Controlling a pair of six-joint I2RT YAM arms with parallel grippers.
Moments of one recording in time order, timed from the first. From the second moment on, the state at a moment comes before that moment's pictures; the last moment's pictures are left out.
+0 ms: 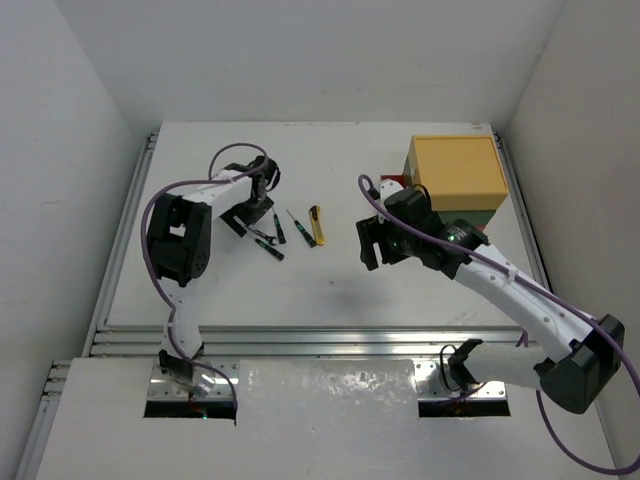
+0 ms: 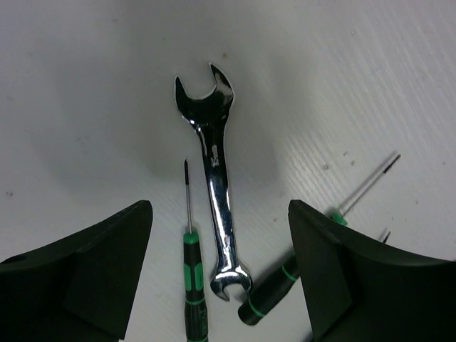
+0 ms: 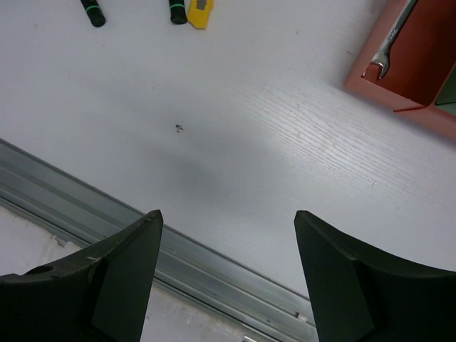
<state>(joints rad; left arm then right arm) -0.29 2.04 1.52 -0.86 -0.47 -1.23 0.67 1.20 1.06 -0.72 0.09 0.23</state>
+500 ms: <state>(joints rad) -0.23 2.09 1.50 -0.77 -0.44 -1.17 0.67 1.17 1.01 -0.66 0.04 0.23</state>
